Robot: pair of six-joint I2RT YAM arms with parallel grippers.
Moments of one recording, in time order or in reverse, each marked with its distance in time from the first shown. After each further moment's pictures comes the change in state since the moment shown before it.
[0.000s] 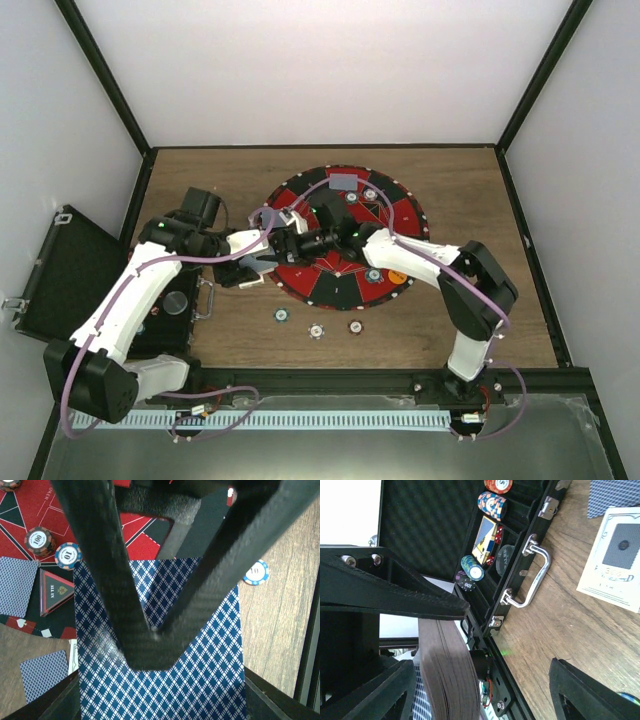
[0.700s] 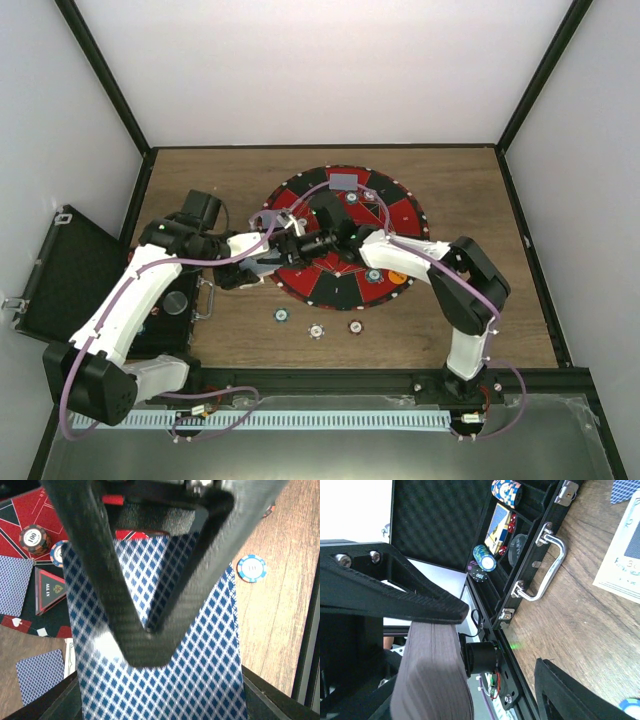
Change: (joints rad) left arm -0.005 -0.013 -0.015 0.000 -0.004 0.001; right arm -0.009 0.075 0.001 0.091 -0.098 0.027
